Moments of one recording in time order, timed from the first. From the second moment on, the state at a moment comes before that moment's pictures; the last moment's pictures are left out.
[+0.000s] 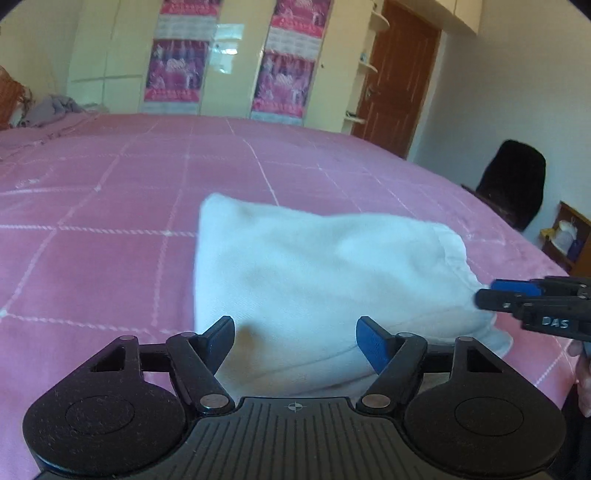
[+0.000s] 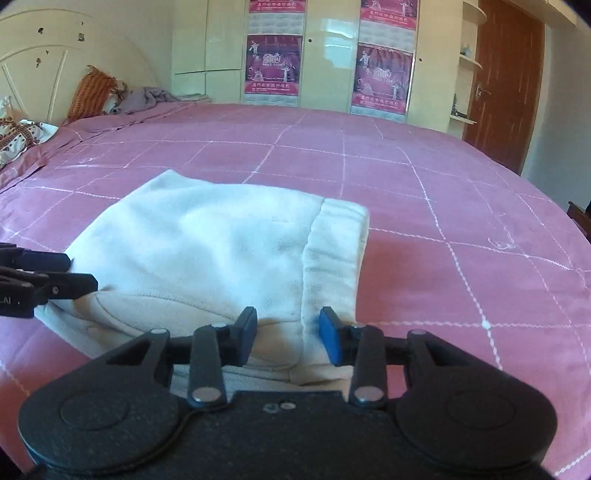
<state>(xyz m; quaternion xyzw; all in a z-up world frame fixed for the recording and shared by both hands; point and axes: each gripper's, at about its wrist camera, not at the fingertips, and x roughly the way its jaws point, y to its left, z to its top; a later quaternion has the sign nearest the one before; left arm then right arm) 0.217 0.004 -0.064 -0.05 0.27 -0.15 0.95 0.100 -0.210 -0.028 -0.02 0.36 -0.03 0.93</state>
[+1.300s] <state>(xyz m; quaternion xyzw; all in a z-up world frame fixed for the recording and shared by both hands) 0.339 0.096 -0.135 -0.36 0.42 -0.30 0.78 0.152 -0.372 -0.098 0.49 0.38 0.11 0.77</state>
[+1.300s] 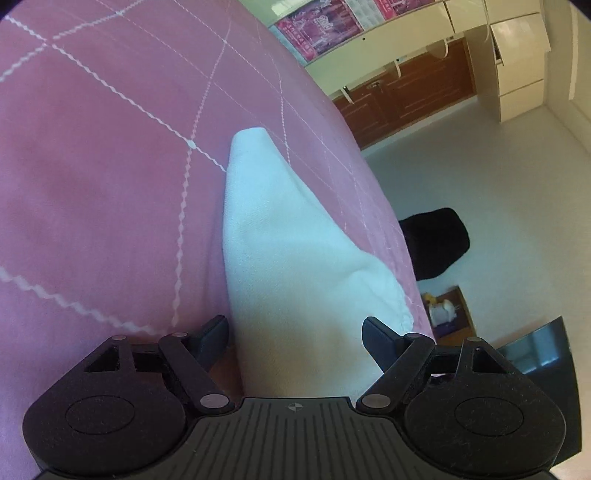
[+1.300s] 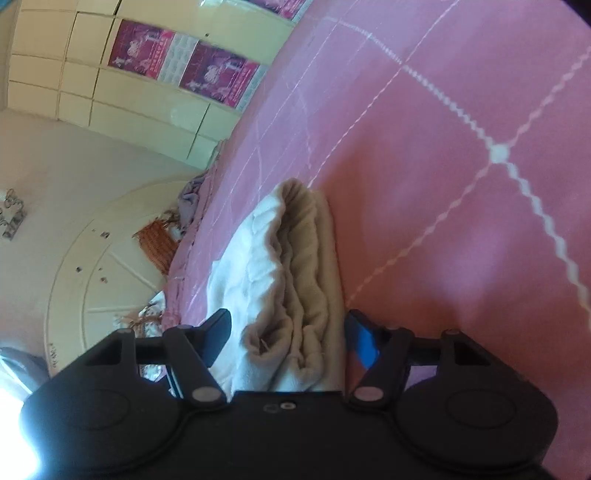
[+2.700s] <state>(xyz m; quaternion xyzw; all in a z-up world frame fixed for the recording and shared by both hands) 0.465 0.090 -0.129 -0.42 0.41 -0.31 0.75 0.330 -0.353 -0.088 0.39 0.45 0.10 0.80</state>
